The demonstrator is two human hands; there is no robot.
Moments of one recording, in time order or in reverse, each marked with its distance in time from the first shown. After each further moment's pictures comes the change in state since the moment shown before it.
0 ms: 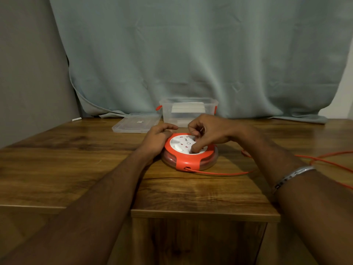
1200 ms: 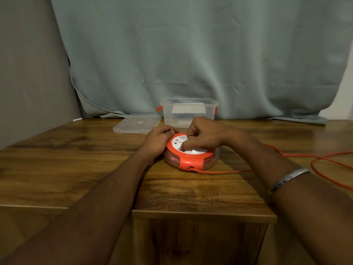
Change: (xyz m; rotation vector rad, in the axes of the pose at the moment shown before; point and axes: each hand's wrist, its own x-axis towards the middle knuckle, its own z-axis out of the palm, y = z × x) left_hand 0.009 -0.011 -0.002 0.012 -0.012 0.008; right_hand 0.004 -0.013 0.015 -0.064 0.068 0.024
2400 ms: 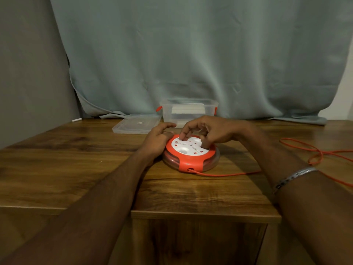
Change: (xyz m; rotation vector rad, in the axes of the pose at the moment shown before) left_hand -0.010 0.011 -0.001 0.064 0.008 -0.042; right_hand -0.006 0.014 -0.024 0.144 -0.206 -0.035
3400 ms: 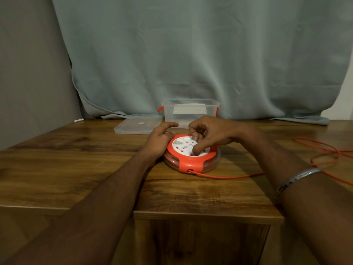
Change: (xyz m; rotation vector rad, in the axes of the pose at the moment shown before) left_hand -0.001 0.001 -0.001 -0.017 -0.003 0.020; right_hand 0.003 -0.004 0.008 -0.073 0.108 0.024
